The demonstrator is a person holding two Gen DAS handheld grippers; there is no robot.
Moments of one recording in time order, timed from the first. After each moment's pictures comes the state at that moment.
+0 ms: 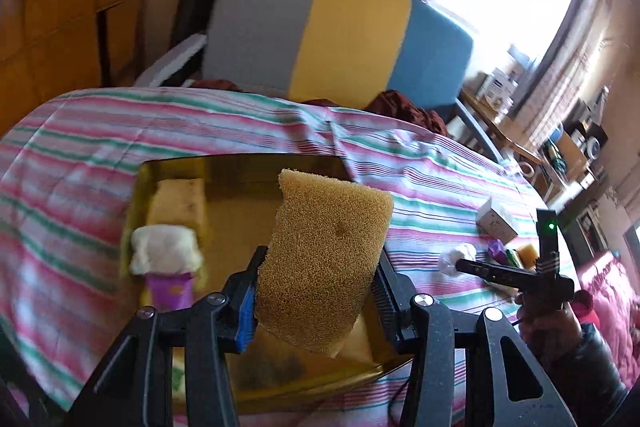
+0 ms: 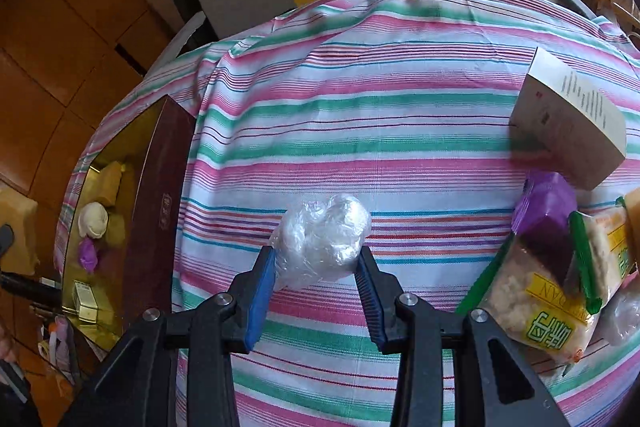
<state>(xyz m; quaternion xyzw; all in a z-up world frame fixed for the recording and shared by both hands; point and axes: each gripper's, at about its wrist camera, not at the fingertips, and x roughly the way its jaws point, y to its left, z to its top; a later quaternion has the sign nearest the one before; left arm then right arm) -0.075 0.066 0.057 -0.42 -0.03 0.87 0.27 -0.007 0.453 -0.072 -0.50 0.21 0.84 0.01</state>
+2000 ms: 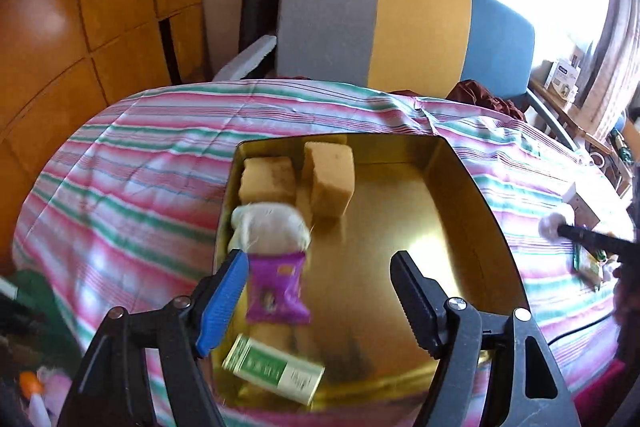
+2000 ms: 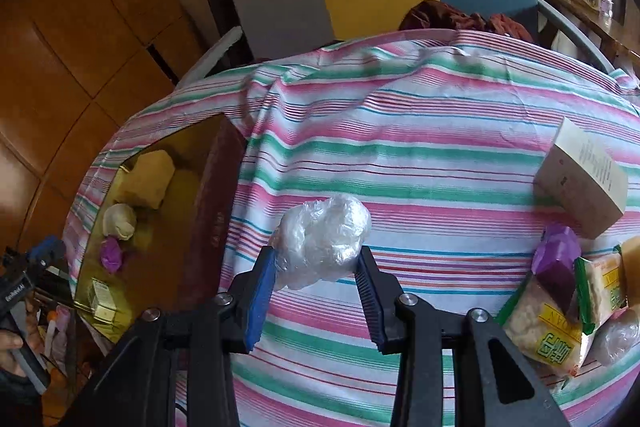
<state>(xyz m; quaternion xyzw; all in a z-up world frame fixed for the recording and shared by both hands) -0.076 0.032 0.021 -0.41 0.04 0.90 0.14 -0.012 0.412 -0.030 -0.45 0.17 0.87 -0.03</state>
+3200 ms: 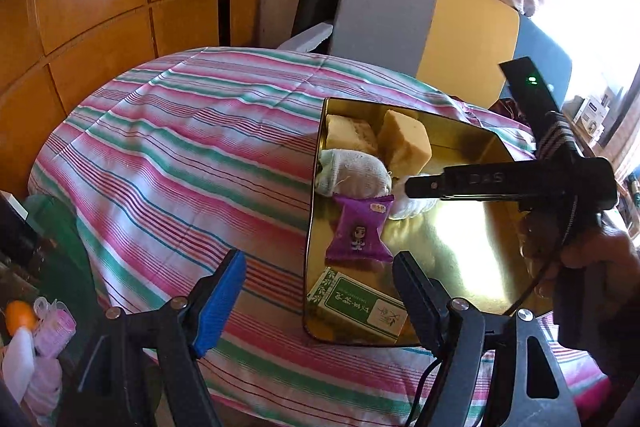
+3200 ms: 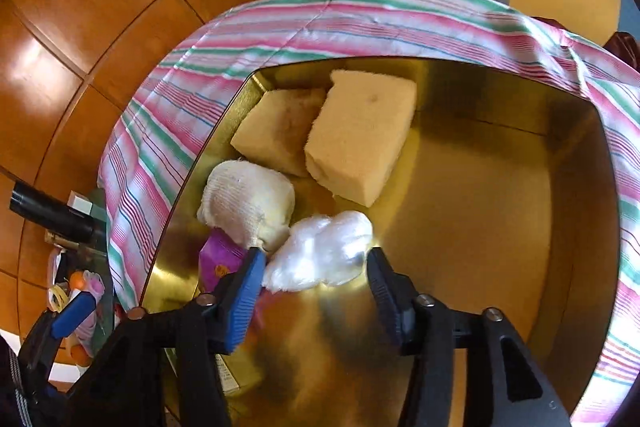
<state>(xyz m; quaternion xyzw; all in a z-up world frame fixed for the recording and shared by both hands) -0.048 -0.046 -0.011 -0.42 -0.02 0.90 0.09 -0.138 0.165 -0.067 -0.54 0.10 0.81 -0.18</state>
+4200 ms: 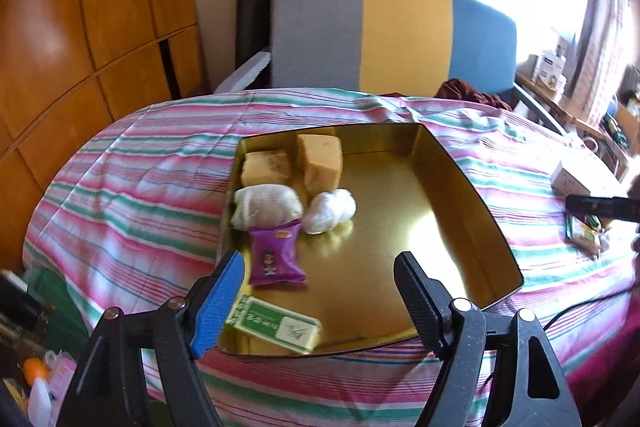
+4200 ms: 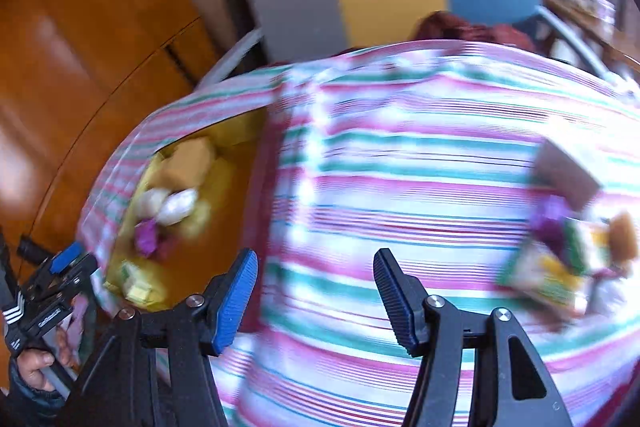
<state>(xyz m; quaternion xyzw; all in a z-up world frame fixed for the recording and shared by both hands) -0.023 0.035 0.021 -0.37 0.07 0.91 0.16 0.039 0.386 0.002 -0.44 0.17 0.88 -0.01</state>
